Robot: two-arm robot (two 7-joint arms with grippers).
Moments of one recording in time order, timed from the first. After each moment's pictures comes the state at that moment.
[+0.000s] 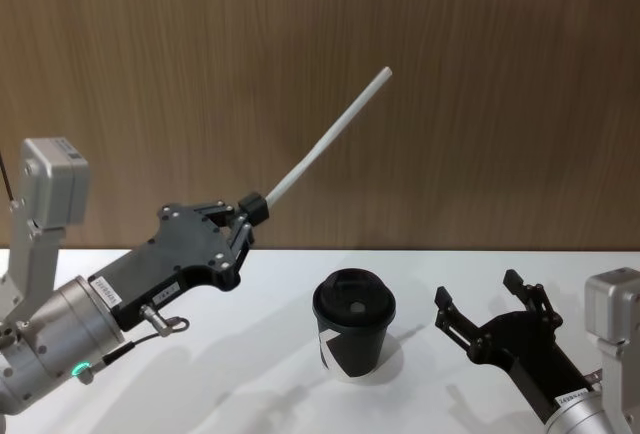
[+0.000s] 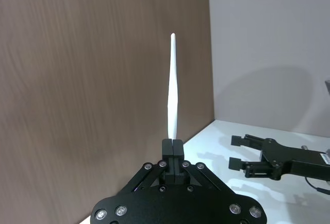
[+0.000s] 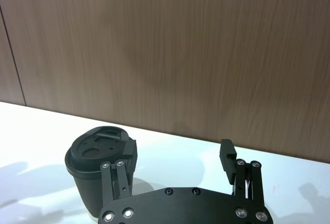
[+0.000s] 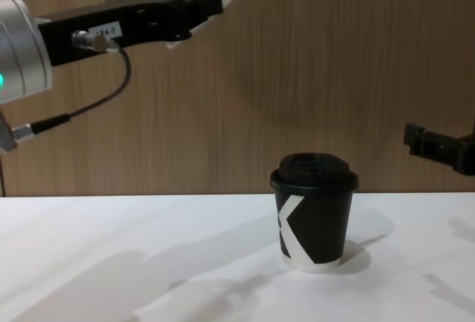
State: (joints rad) left arm -0.27 0.39 0.27 -1.73 -0.52 0.04 -0.56; right arm -0.01 0.34 -0.23 -1.77 0.29 0.03 0.07
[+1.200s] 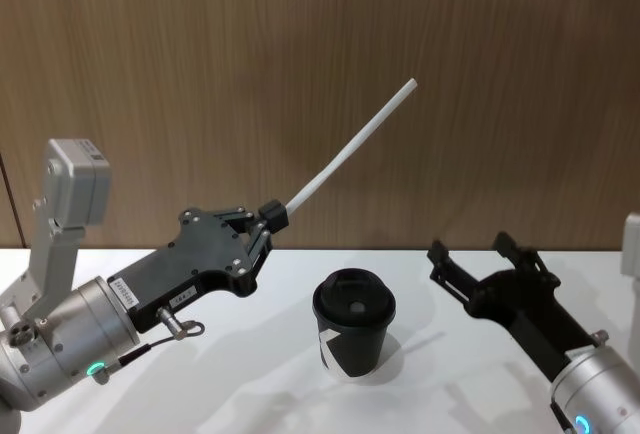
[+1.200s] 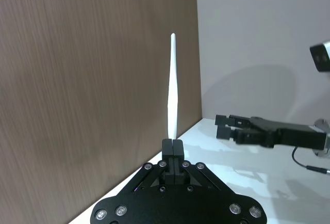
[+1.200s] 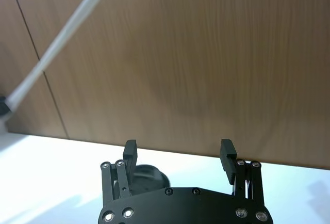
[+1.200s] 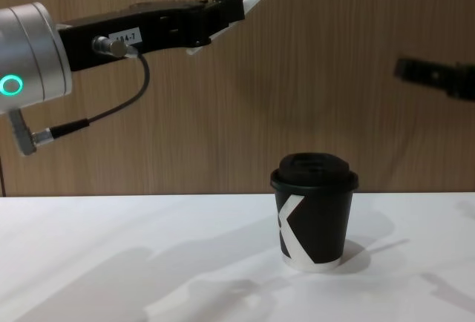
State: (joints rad) left arm -0.30 0.39 0.31 -1.70 -0.54 0.04 -0.59; right arm 0.01 0.30 -0.18 -1.88 0.46 0.18 0.13
